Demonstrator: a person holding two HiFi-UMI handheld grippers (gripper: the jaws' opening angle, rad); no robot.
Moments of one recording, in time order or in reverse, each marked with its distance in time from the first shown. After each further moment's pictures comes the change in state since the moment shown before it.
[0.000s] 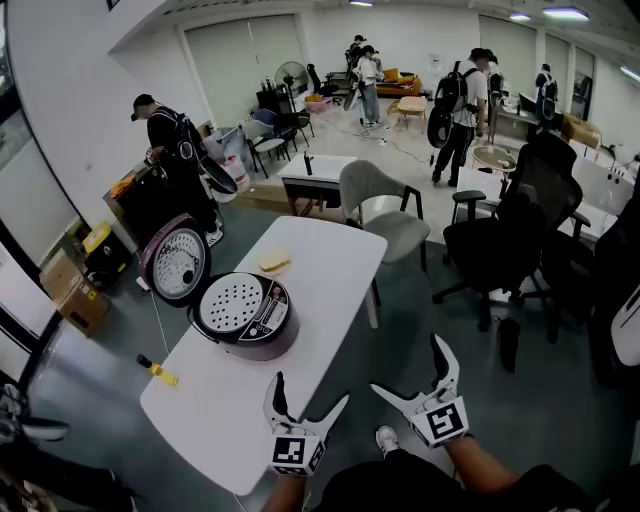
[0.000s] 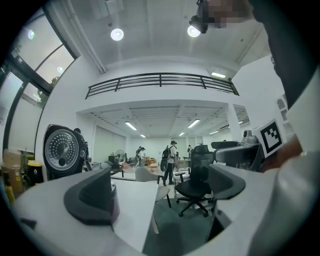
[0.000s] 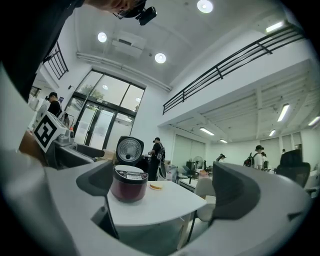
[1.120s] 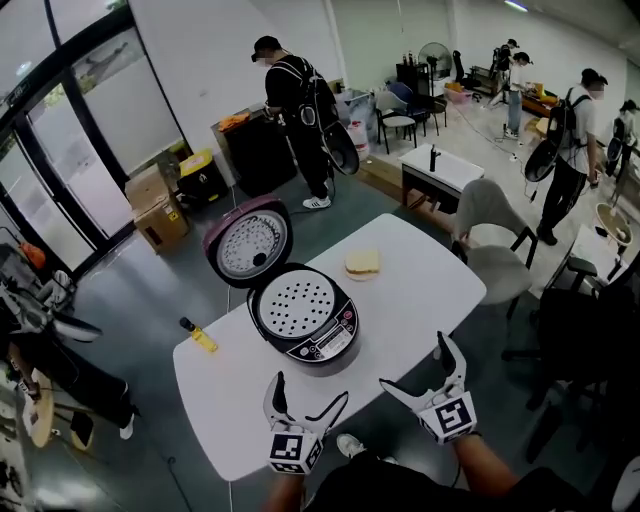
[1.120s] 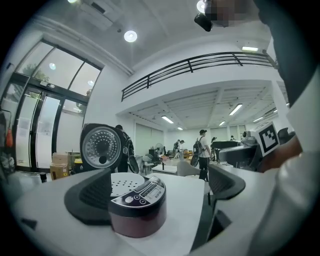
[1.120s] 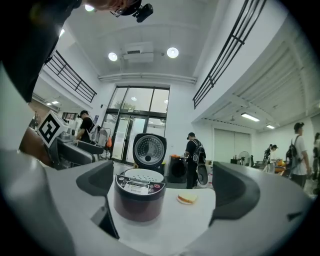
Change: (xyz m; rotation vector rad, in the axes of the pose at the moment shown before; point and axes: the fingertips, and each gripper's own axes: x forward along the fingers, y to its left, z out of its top) left arm 0.060 0.144 -0.017 -0.040 0.076 0.485; right arm 0.229 -0.007 -0.057 0.077 -0.018 0.494
